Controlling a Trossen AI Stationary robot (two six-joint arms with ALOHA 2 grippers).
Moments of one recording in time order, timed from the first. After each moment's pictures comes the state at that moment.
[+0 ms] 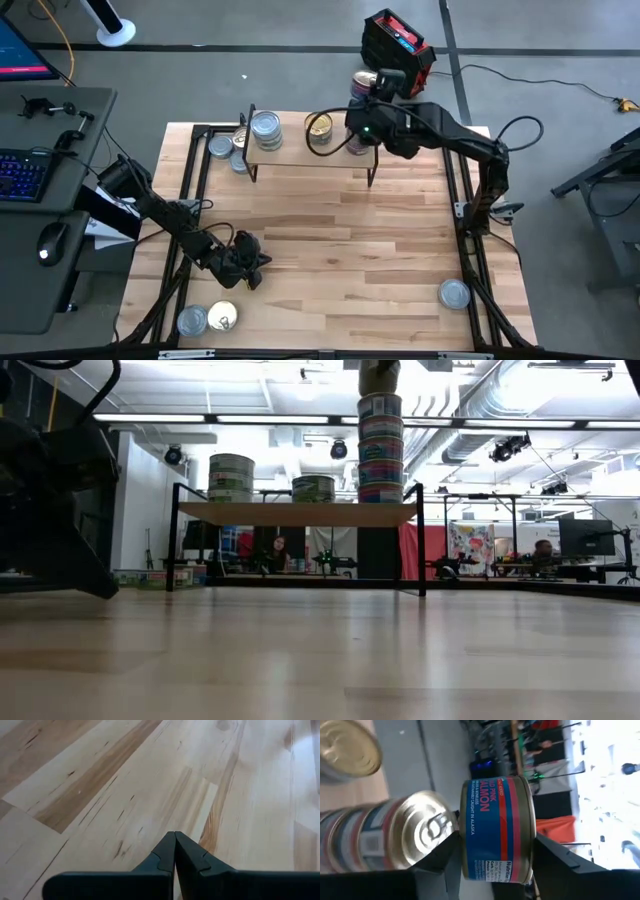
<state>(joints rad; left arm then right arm) -0.71 1.49 0.39 0.18 -0.62 -1.08 -0.11 1.82 2.29 -1.29 1.07 -0.53</state>
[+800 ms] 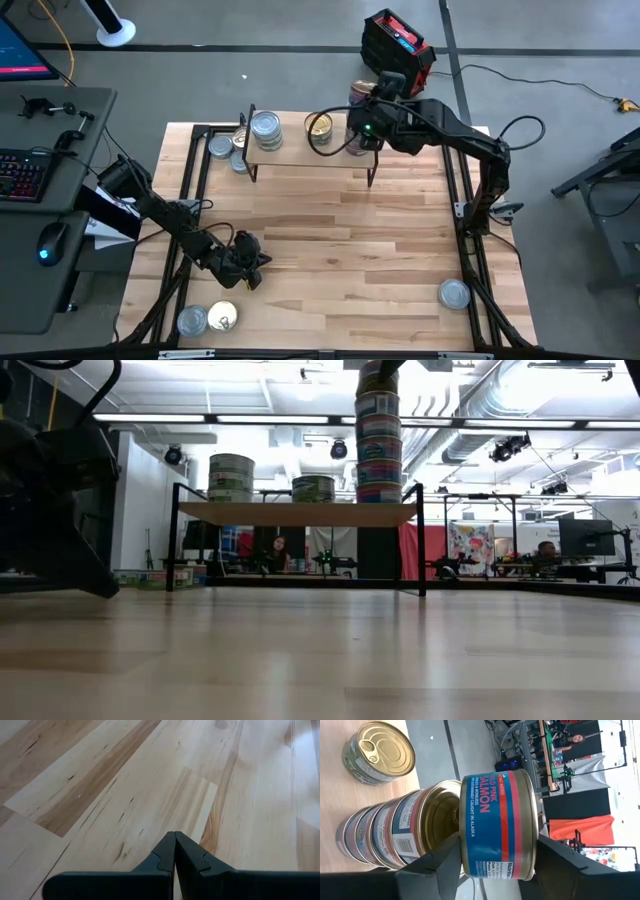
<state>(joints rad) -0.71 1.49 0.39 0.18 -0.62 -1.05 -0.13 1.82 2.30 -1.37 0.92 -0.41</state>
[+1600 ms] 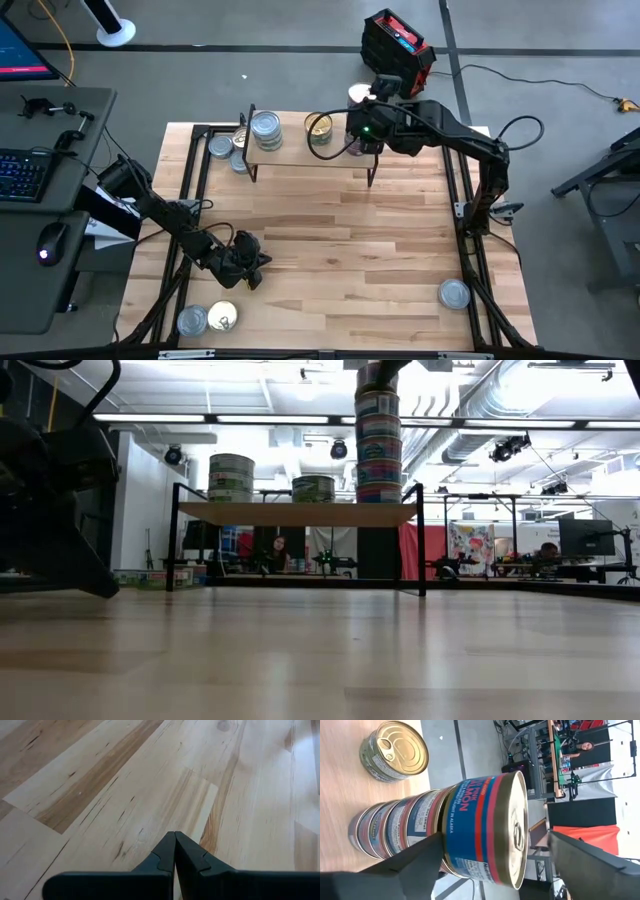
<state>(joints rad) -0.71 1.49 0.39 0.18 -0.62 -1.08 -0.13 1.82 2.29 -1.38 0.89 -0.45</state>
